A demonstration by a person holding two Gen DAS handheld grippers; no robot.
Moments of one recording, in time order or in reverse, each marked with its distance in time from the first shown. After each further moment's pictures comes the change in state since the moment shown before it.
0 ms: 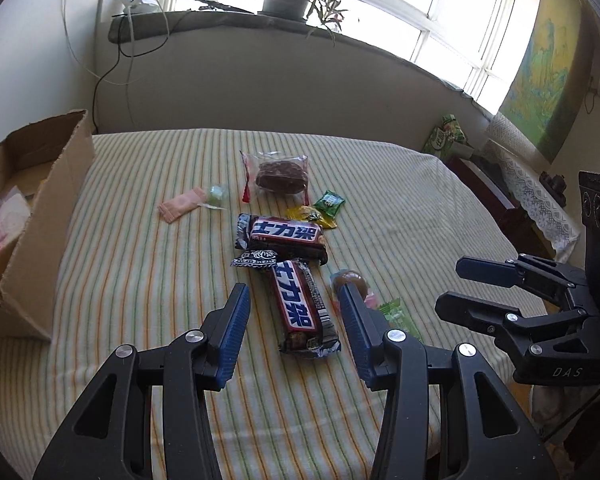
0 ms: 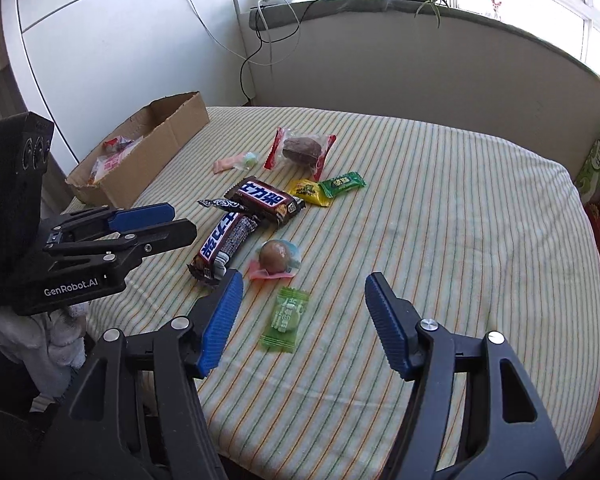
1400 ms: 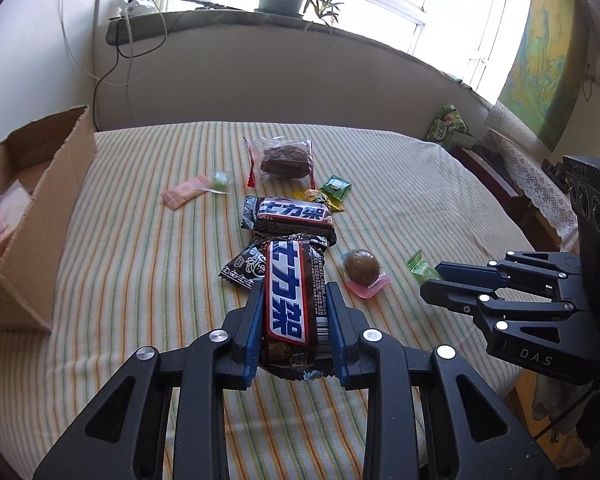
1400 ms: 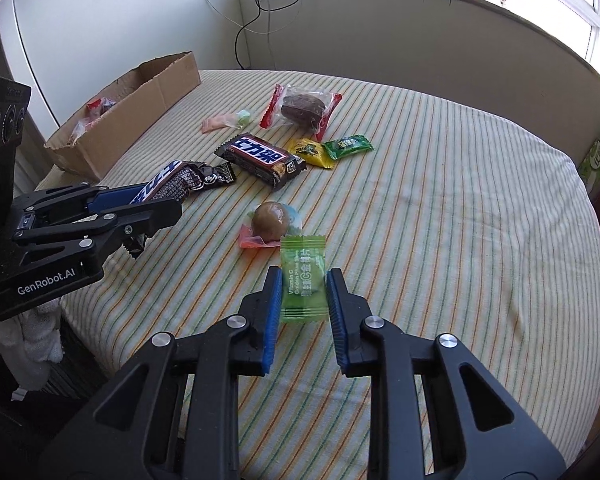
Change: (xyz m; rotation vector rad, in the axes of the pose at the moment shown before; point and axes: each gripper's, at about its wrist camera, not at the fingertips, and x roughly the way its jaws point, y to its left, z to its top) left arm -0.004 0.008 -0.011 0.028 -0.013 0.022; right arm 0.028 0.011 -0.006 -0.044 0.068 -0.063
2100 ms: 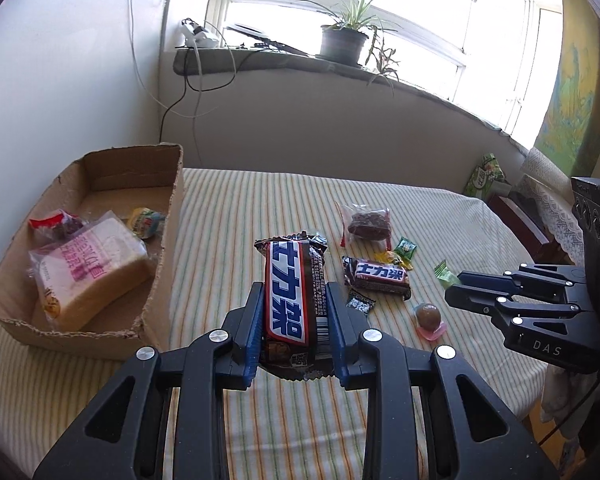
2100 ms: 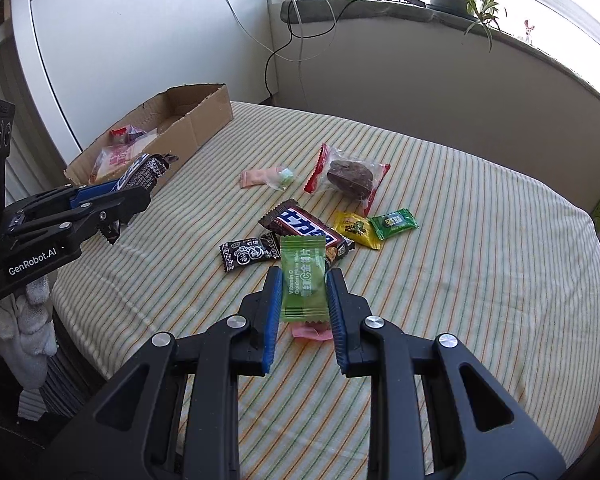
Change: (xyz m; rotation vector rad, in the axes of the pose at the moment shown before) left arm -0.048 0.056 0.021 -0.077 -0.131 0.142; right arm -0.001 0.035 0.053 -0.065 -0.068 0.055
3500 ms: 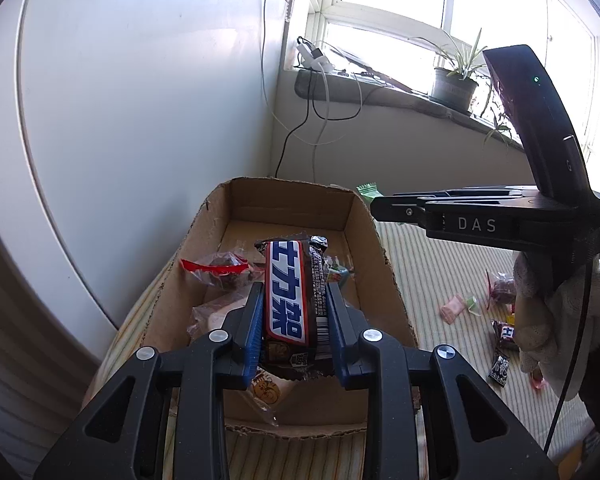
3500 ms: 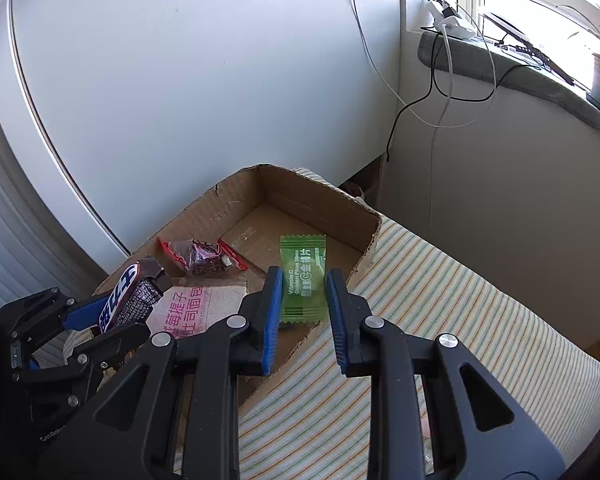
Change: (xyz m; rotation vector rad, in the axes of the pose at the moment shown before) left arm -0.016 0.133 0.025 -0.133 -0.077 0.234; right arm 0.135 0.145 0.190 -0.211 -0.021 0.224
